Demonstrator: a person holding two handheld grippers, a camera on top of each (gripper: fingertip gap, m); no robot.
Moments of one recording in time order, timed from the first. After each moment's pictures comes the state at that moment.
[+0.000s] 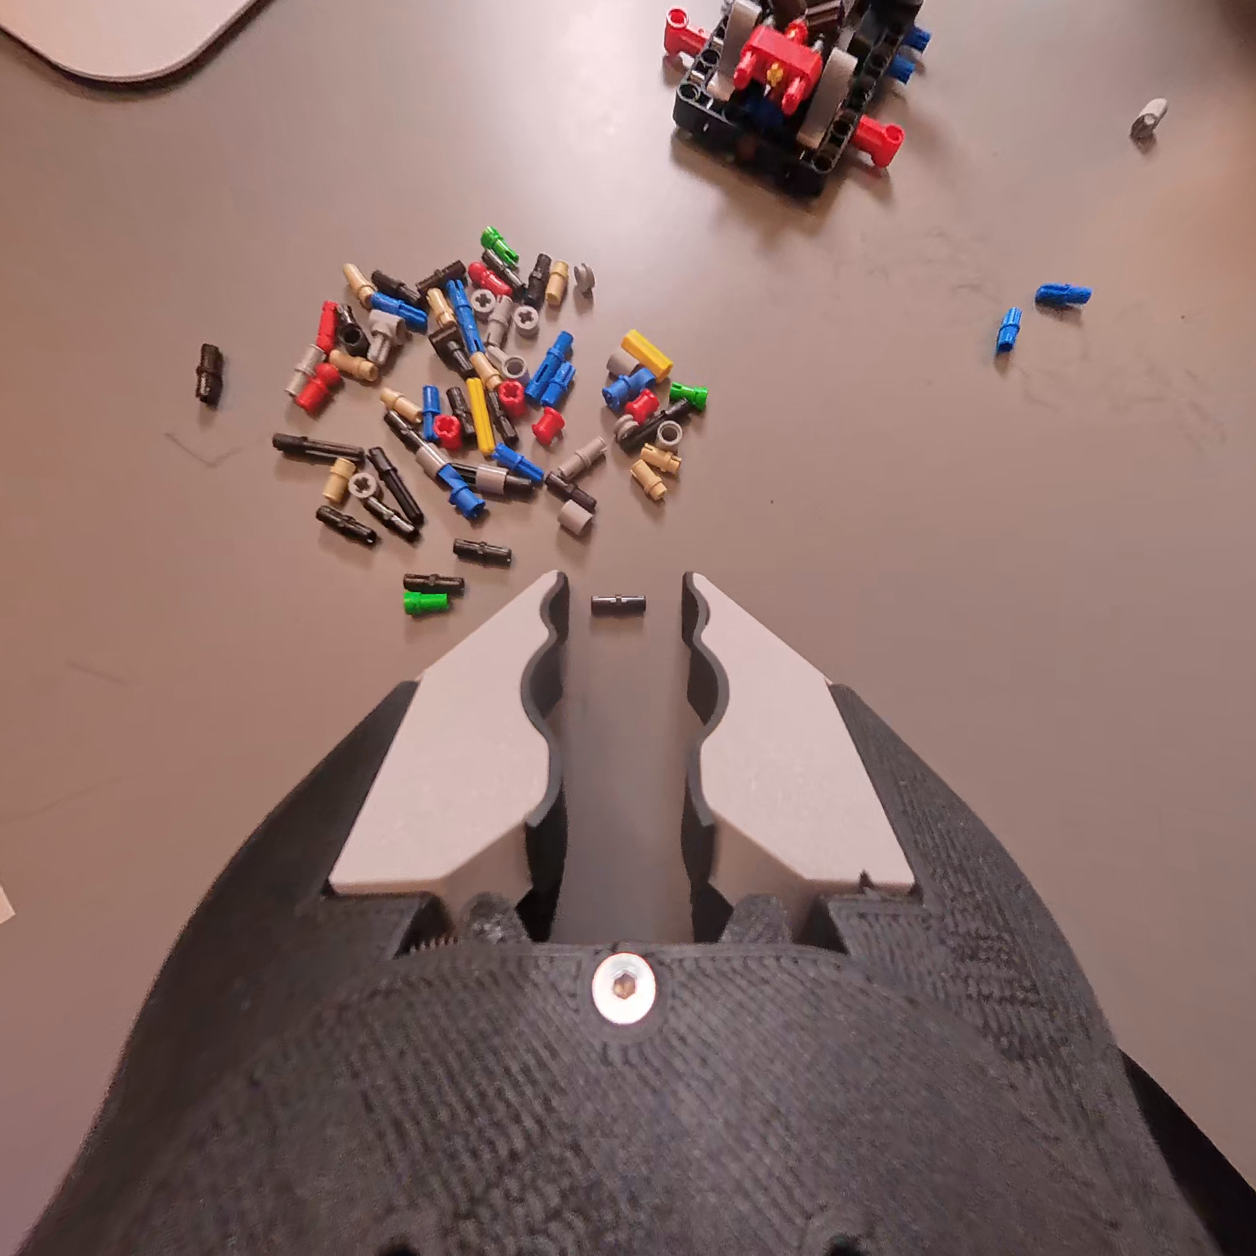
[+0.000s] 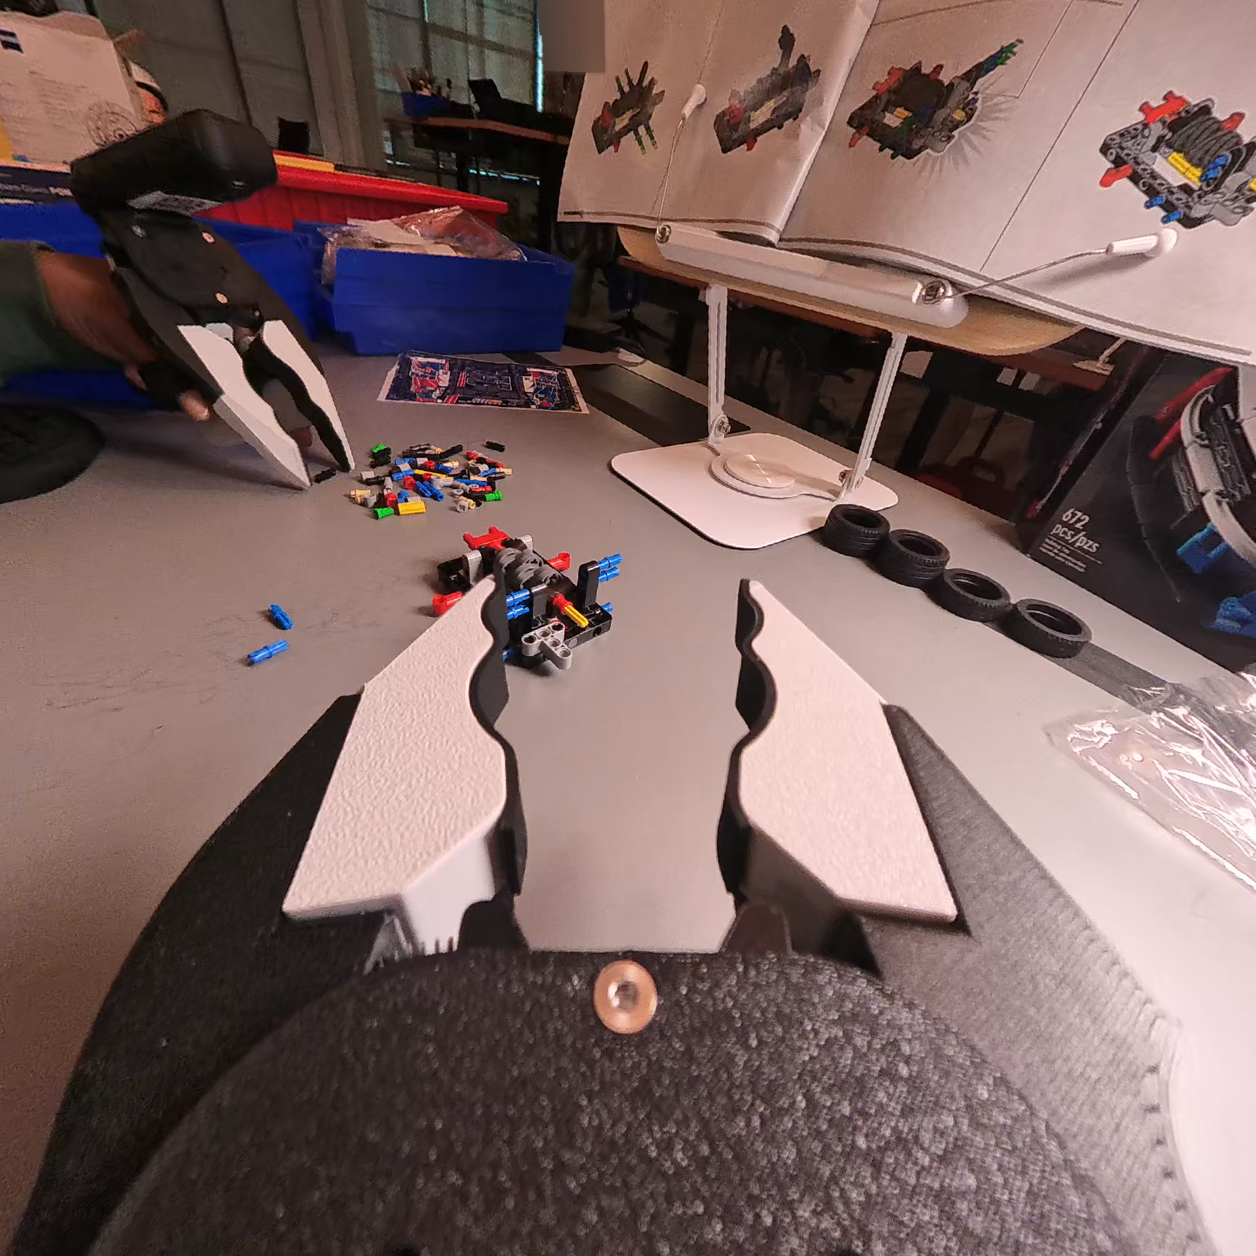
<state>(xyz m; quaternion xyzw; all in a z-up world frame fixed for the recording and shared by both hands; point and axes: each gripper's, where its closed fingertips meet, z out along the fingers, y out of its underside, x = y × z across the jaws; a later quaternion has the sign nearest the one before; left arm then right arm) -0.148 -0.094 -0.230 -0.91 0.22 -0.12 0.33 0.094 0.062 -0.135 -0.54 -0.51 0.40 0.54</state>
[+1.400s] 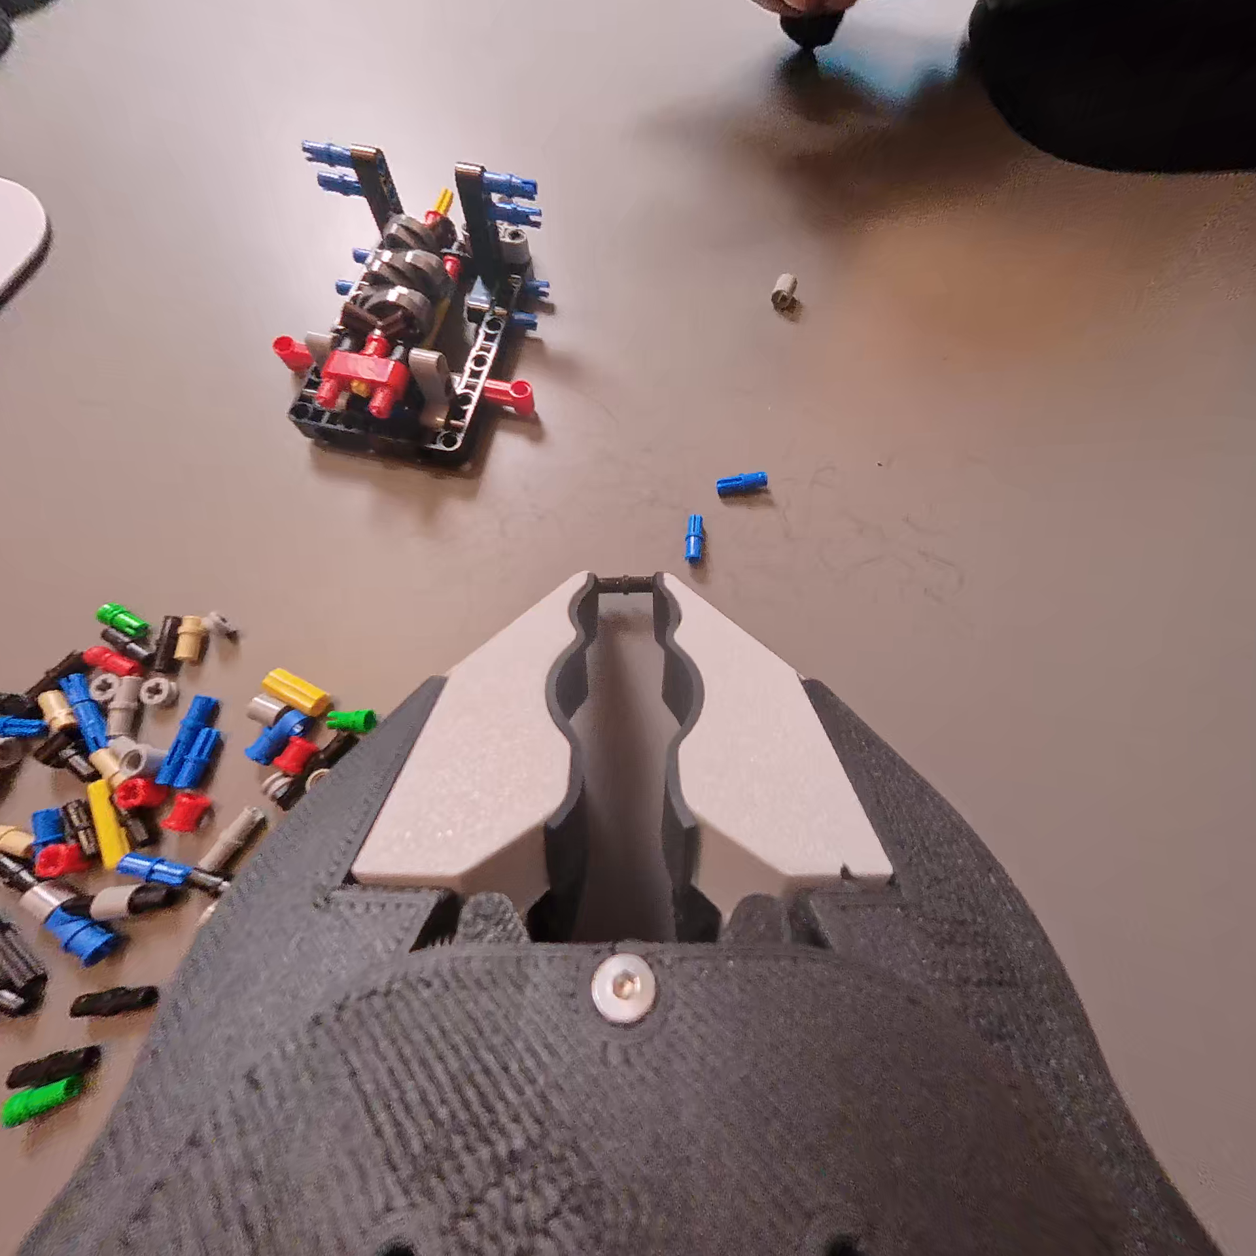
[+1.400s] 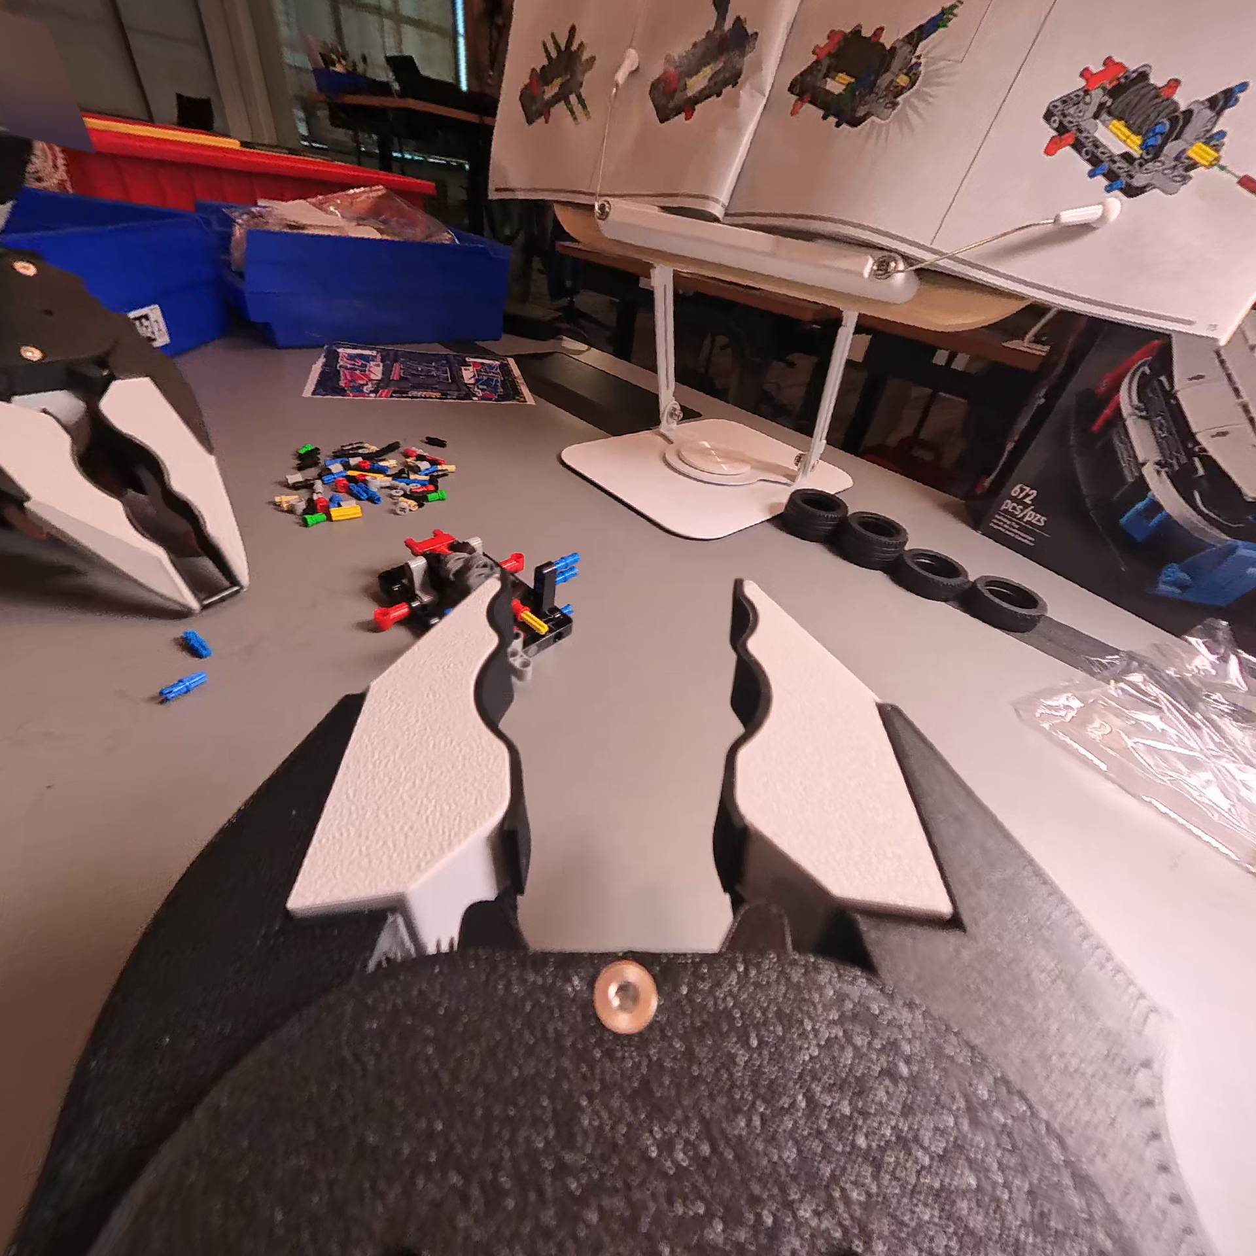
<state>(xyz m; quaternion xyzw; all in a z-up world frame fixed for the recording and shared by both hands) -0.020 -0.077 -0.226 -0.84 0.34 -0.17 0.39 0.082 0.076 -0.141 -0.56 -0.49 0.37 0.56</state>
